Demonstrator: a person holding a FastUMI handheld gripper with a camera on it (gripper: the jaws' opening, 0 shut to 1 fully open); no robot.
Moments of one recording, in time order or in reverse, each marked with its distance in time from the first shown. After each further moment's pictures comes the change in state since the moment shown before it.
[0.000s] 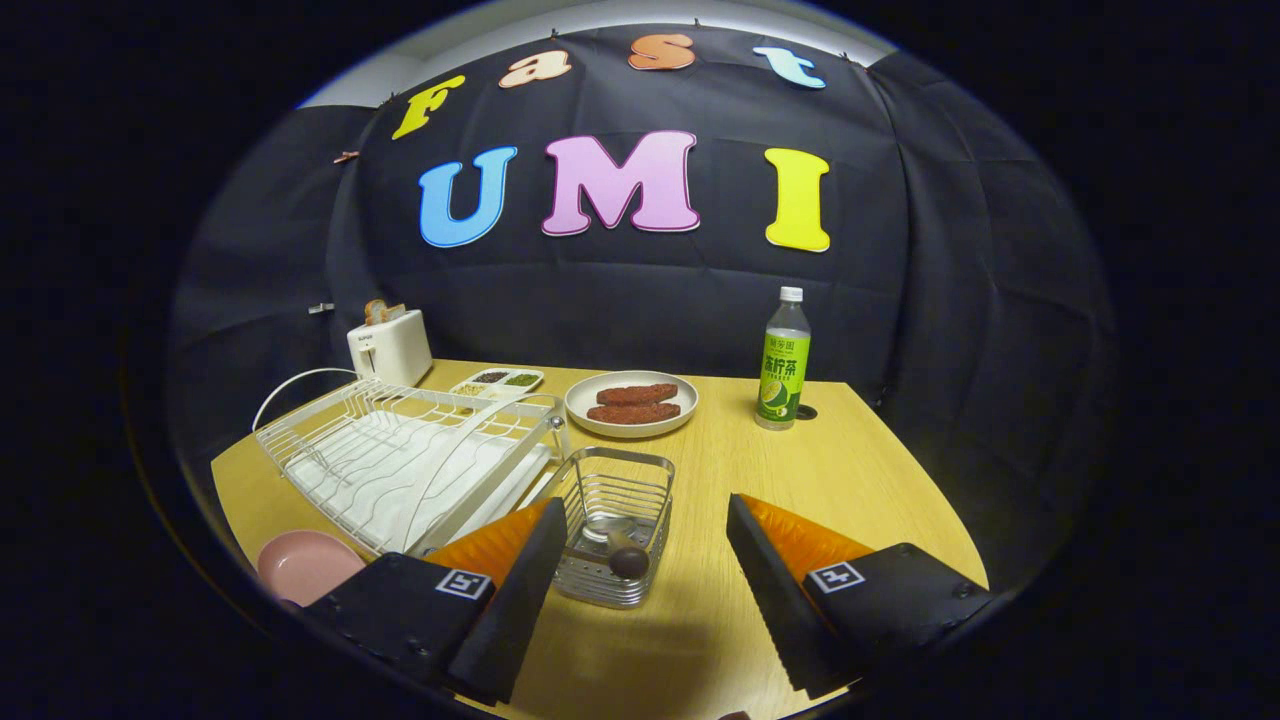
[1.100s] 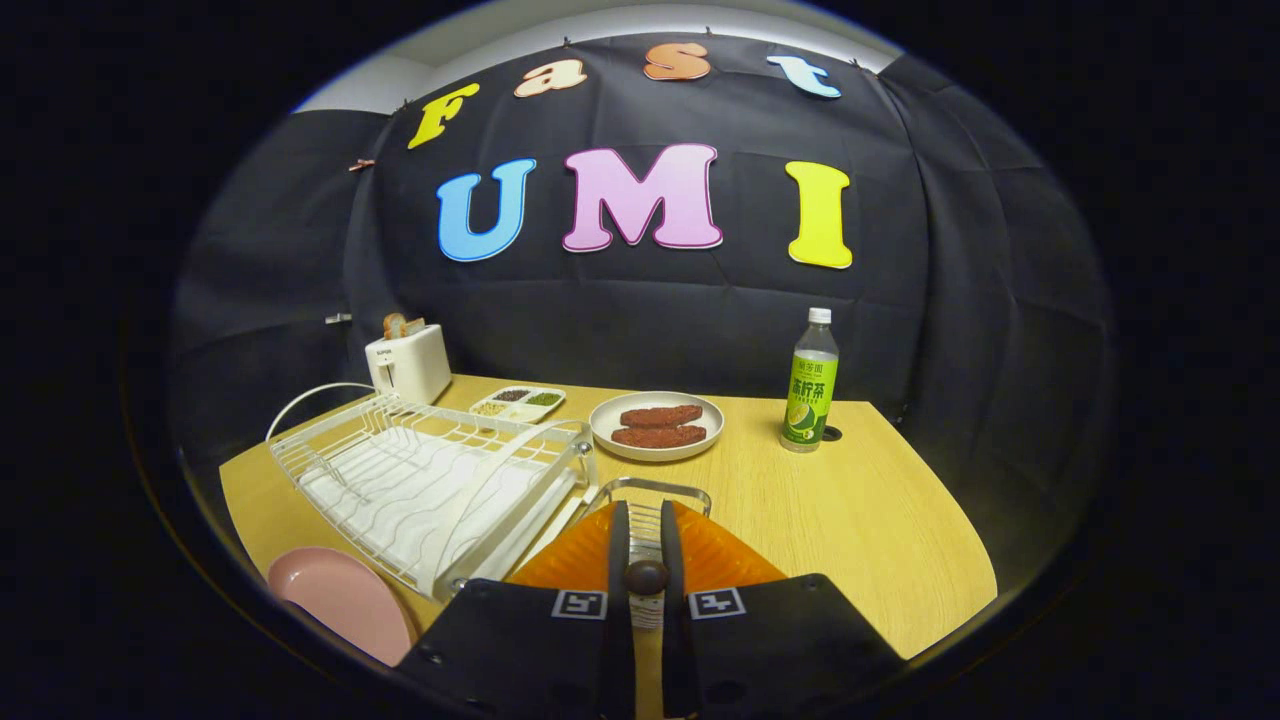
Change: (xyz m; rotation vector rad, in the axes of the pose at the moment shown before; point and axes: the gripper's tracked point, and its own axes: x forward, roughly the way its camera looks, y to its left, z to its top) arm 0.006 0.018 0.032 -0.014 -0.044 0.041
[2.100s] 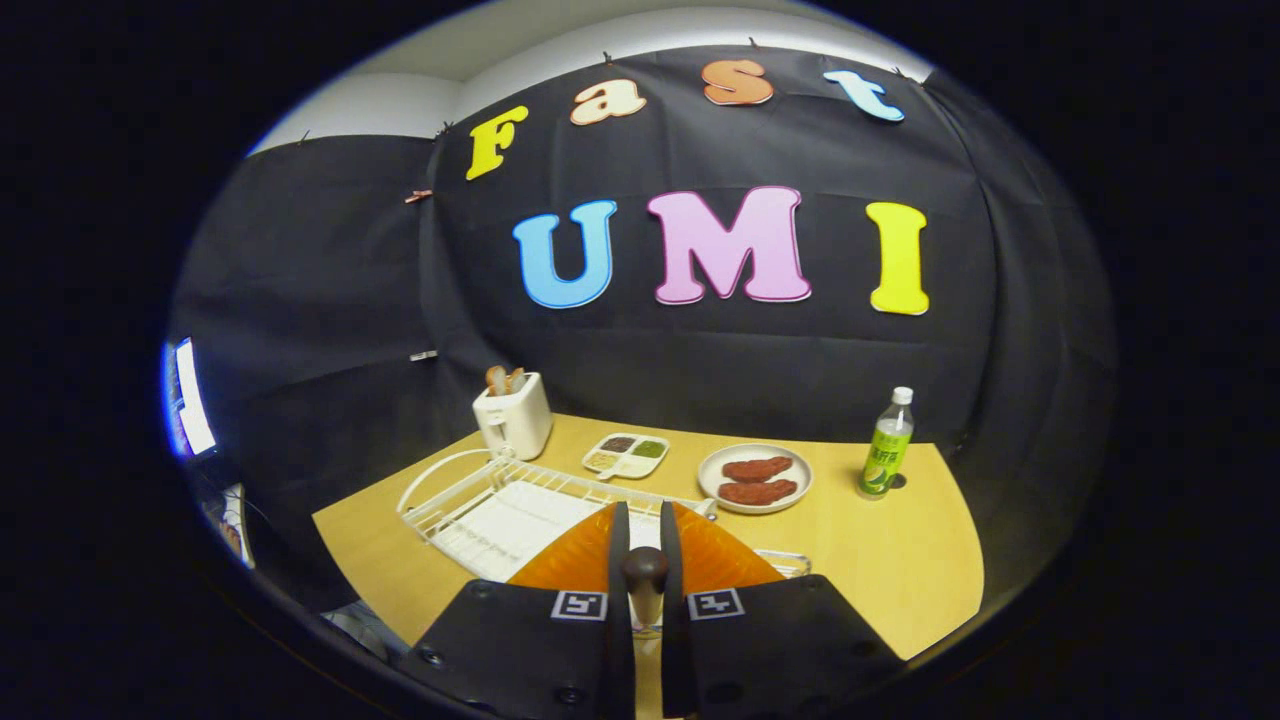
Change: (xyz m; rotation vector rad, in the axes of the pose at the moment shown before) arm -0.070 0.128 0.111 0.025 0.036 0.240
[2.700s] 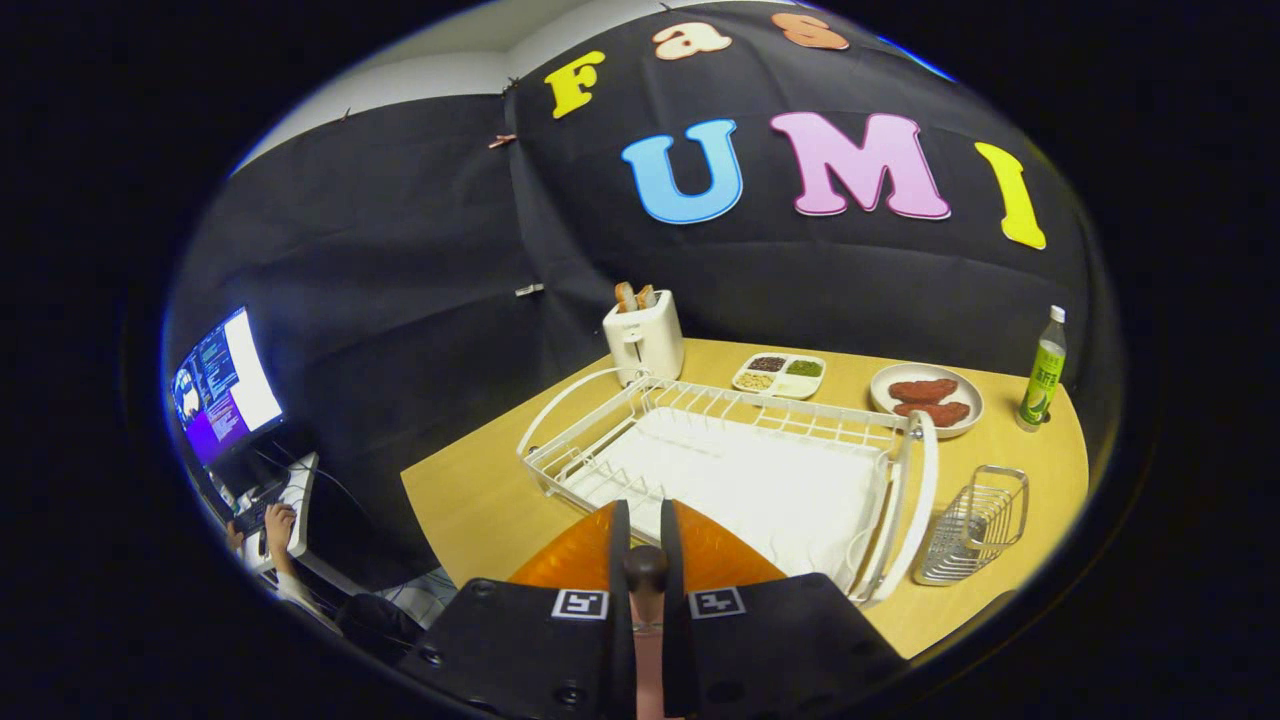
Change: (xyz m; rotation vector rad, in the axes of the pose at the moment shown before) arm 0.051 0.149 -0.103 -0.007 0.165 0.261
